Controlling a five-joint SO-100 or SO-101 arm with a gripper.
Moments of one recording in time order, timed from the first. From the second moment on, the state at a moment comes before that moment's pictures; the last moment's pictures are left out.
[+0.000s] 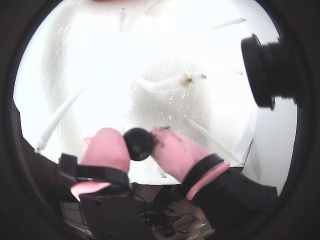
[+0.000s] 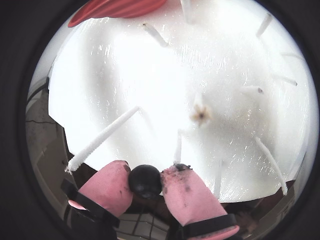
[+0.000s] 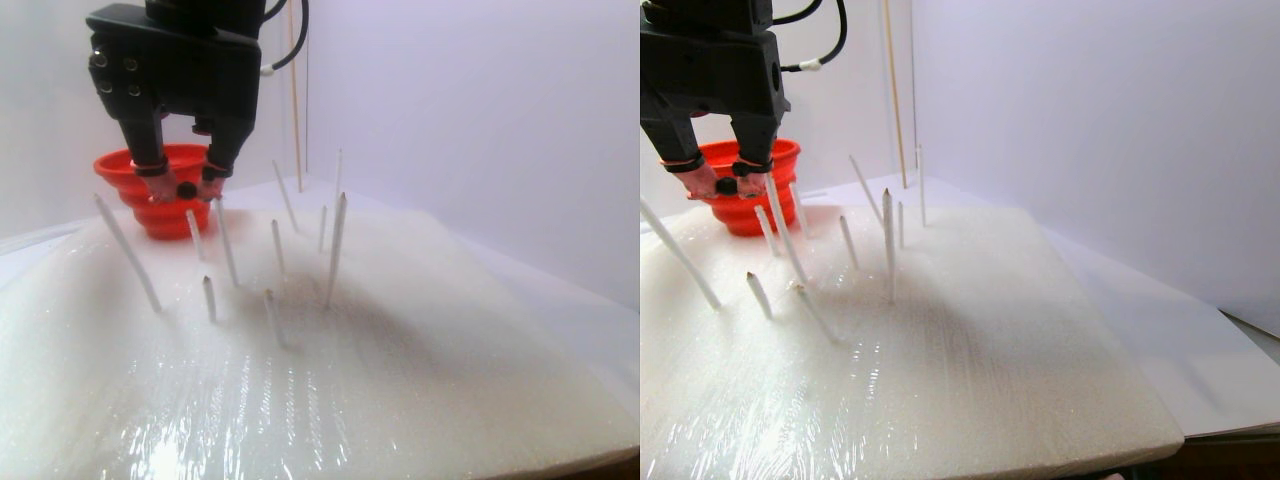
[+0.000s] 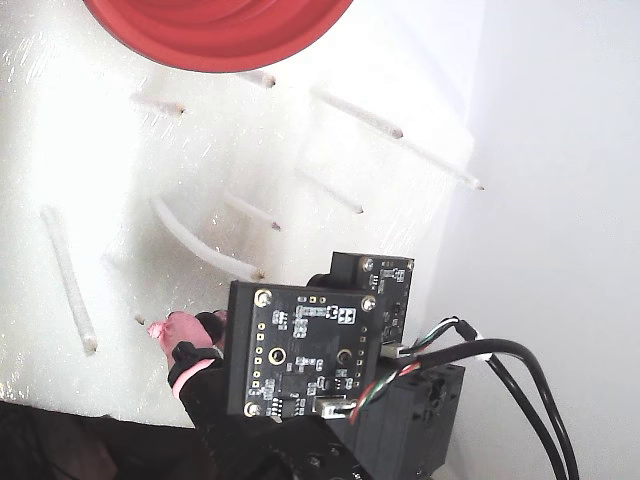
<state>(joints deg) -16.4 115.9 157.1 -14.5 -96.3</state>
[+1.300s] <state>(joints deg) -21.4 108.5 140.1 -16.1 -93.5</state>
